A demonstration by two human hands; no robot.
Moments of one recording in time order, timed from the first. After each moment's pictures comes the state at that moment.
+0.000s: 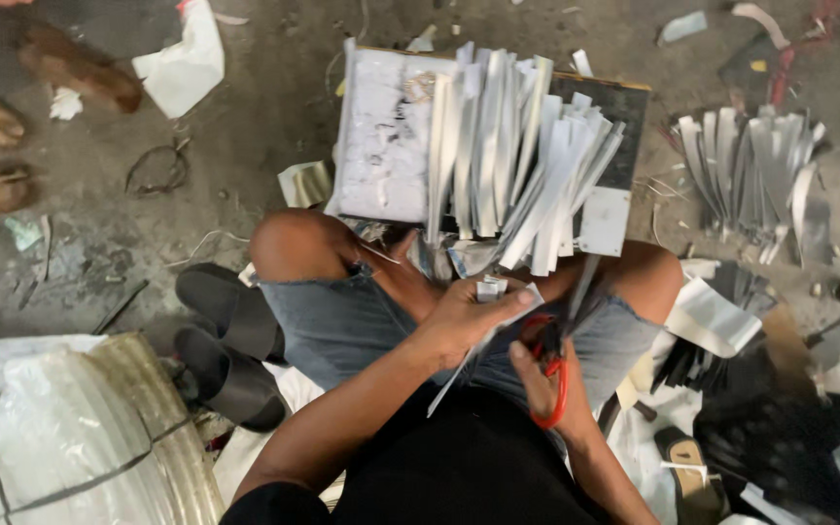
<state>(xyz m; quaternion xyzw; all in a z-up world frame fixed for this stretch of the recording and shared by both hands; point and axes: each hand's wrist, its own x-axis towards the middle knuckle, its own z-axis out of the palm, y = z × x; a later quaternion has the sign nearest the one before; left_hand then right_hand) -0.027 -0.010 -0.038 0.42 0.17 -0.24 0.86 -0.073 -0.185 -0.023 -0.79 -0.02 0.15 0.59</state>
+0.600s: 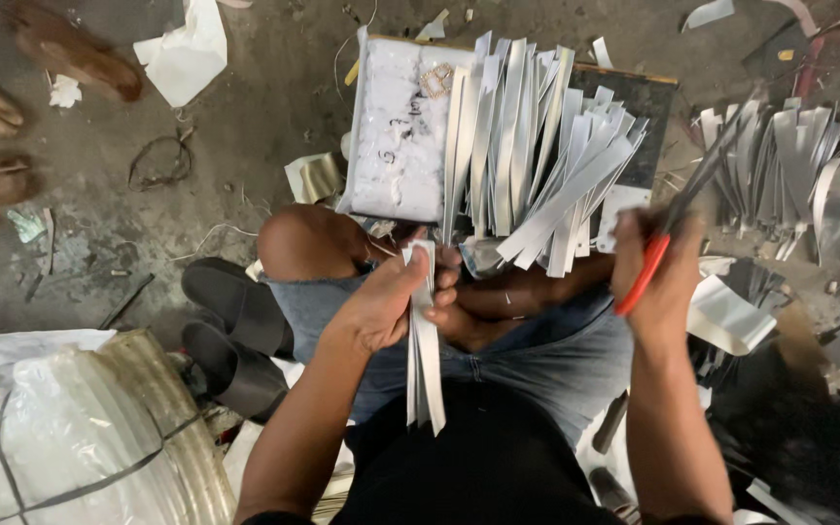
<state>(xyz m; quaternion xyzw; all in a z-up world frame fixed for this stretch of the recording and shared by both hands) -0.024 0.108 -0.036 0.17 0.18 -0.28 0.93 0.069 -0.177 0.032 -0.85 0.04 -0.01 0.53</state>
